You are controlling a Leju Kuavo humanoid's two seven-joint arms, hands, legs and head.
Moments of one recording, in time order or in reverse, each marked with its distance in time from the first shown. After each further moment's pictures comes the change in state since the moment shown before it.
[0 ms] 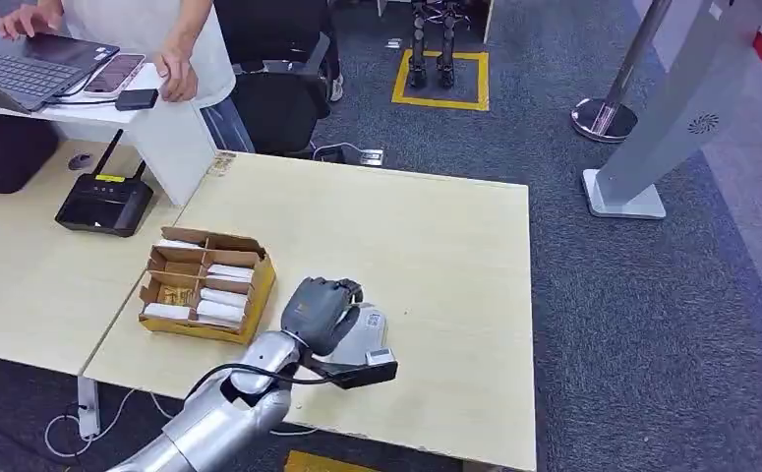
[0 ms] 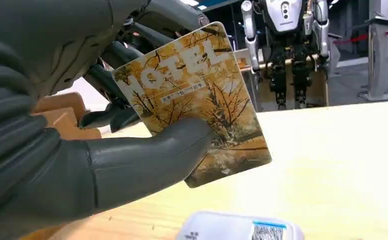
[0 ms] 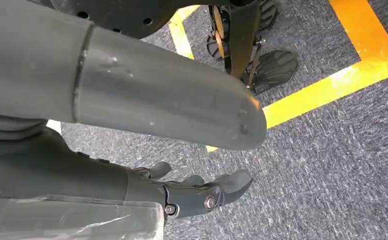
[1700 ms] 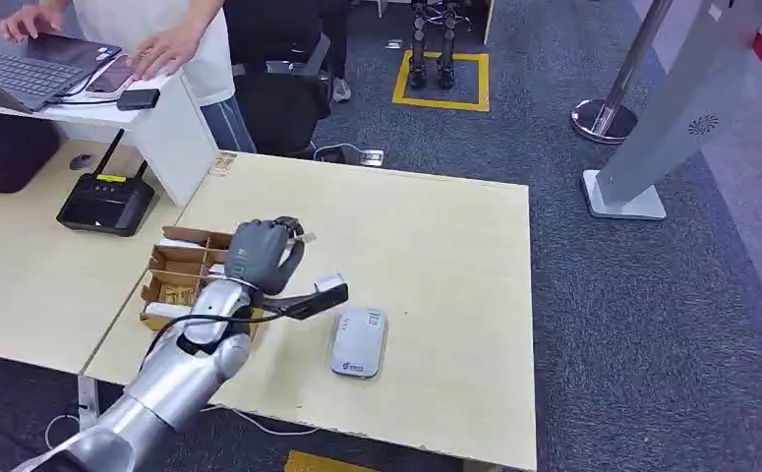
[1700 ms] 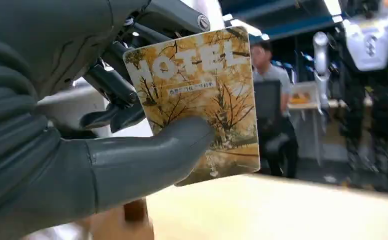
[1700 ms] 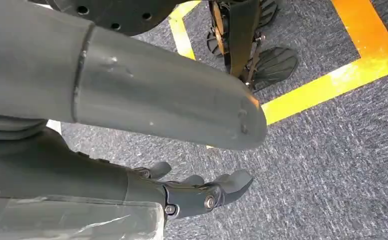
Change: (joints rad) left arm -0.123 0.122 0.176 -0.015 0.022 0.056 0.026; right arm -0.003 -0.007 -0.026 0.000 0.039 0.005 0.002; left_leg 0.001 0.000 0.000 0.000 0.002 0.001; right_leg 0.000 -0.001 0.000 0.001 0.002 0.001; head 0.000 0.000
